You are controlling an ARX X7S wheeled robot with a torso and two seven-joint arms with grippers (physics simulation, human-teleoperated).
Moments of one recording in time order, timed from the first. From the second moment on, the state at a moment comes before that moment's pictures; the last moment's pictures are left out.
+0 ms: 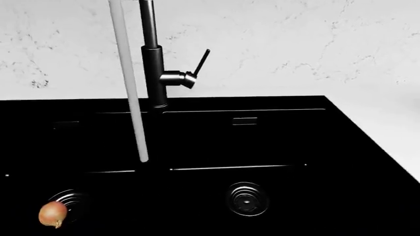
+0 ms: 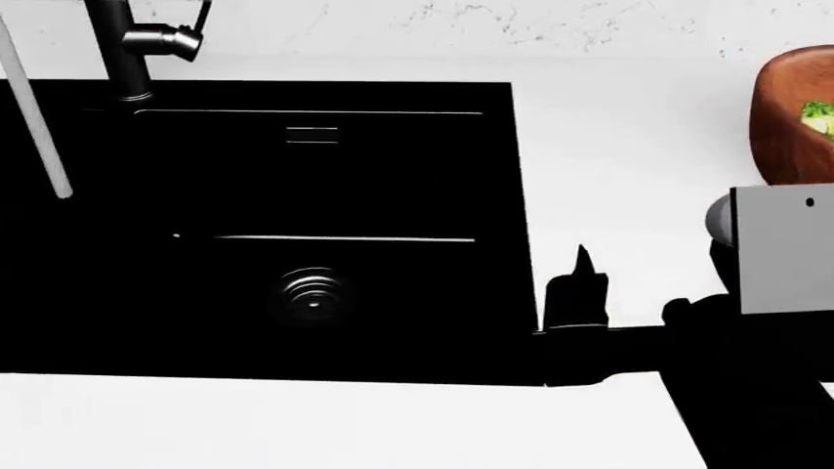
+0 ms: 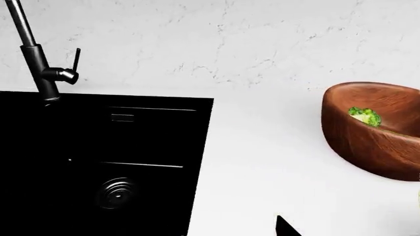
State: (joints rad) left arm -0.89 -0.95 0.33 0.31 -1.53 -0.88 -0.67; right arm 0.71 0.63 0.06 -0.50 1.36 1.24 0.70
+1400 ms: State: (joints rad) left arm -0.87 -0.94 0.34 0.33 -1.52 -0.87 -0.68; right arm 0.63 0.64 0.05 -0.54 1.29 1.13 0.65
